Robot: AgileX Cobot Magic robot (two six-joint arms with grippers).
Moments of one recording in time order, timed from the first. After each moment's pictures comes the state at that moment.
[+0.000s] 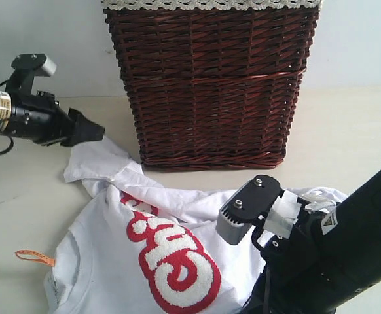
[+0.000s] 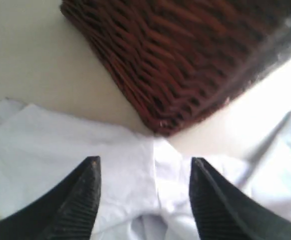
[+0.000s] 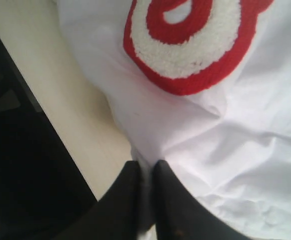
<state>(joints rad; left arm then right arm) -0.09 1.86 -1.04 1.74 -0.59 -1.52 0.70 1.37 -0.63 0.63 0.72 -0.64</state>
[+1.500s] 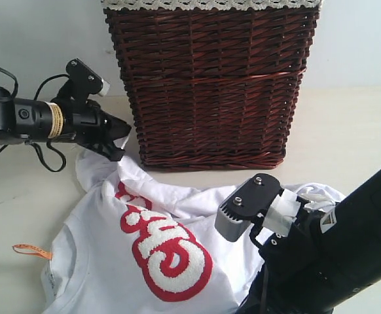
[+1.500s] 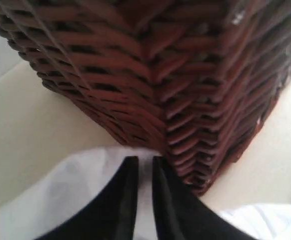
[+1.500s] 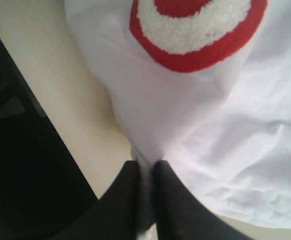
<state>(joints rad) -0.24 2.00 -1.10 1.22 -0.45 -0.71 0.70 1.37 -0.63 0.65 0.71 -0.64</state>
